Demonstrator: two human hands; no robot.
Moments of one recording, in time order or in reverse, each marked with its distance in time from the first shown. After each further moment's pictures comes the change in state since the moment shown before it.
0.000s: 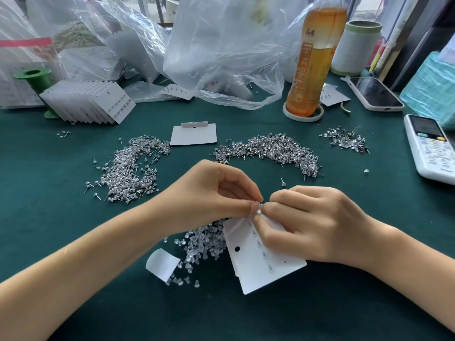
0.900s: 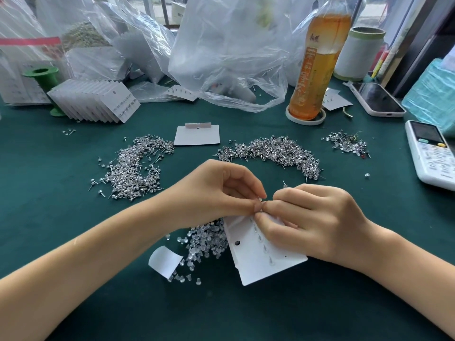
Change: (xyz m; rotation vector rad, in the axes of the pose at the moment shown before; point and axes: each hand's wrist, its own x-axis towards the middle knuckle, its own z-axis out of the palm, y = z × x) left_hand 0.002 0.000 0.001 -0.024 -0.016 0.021; right_hand 0.005 -0.001 -0.002 0.009 0.028 0.096
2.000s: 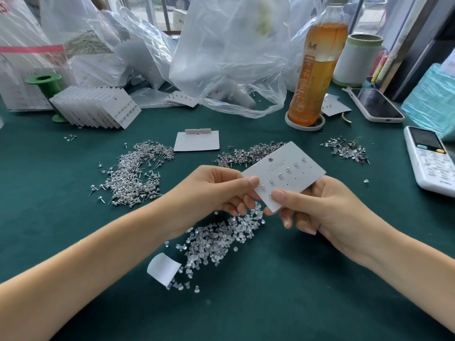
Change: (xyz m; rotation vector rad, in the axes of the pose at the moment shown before) left_hand 0.005 0.000 -0.001 -0.300 0.030 -0.078; right_hand 0.013 0.006 -0.014 1.544 -0.084 1.300
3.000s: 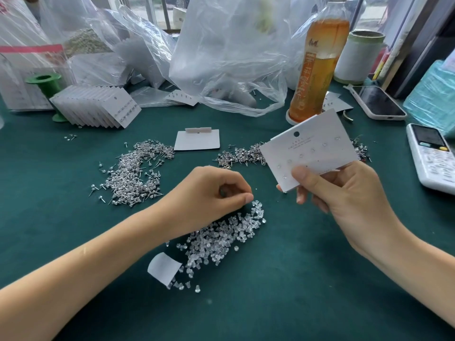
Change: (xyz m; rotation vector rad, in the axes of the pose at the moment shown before) left_hand 0.003 -0.015 -0.011 0.705 0.148 0.261; right_hand -0.001 -0.002 -0.004 -0.132 0.315 -0.337
